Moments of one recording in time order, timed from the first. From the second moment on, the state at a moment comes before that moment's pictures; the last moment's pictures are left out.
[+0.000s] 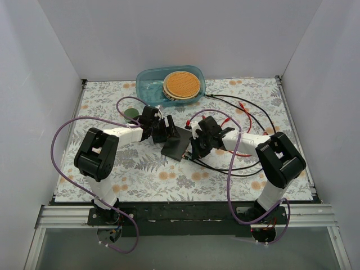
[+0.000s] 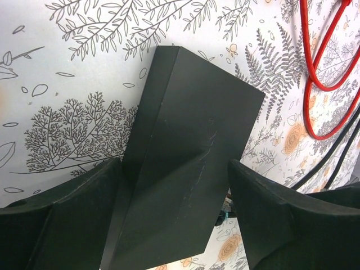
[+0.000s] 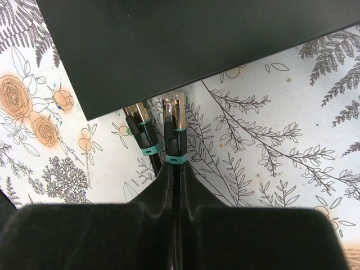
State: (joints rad) left arm -0.44 1.80 1.02 -0.05 0.32 -0.66; right arm 0.67 1.71 0.96 -0.25 -0.37 0.05
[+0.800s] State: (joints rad) left arm -0.43 1.79 1.00 -0.02 0.35 -0.63; right arm 0.67 1.75 0.98 -0.24 -0.41 0.05
